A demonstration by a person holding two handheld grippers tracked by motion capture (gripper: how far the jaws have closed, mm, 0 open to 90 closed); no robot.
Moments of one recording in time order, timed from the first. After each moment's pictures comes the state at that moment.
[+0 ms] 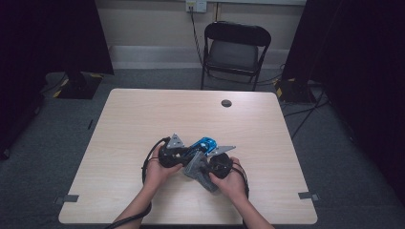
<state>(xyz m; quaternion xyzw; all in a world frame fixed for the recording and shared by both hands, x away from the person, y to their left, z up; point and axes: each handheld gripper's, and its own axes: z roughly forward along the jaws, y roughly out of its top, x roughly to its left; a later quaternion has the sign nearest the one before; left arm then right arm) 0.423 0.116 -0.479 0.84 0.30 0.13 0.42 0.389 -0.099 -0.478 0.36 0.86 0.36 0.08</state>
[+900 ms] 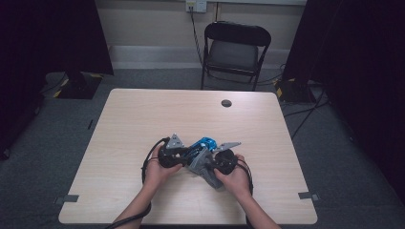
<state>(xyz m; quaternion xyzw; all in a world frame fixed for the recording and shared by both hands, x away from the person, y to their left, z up) 0.423 0.117 -0.480 0.84 0.30 0.13 0.42 0.401 -0.115 -0.478 0.38 0.85 0.35 0.08</state>
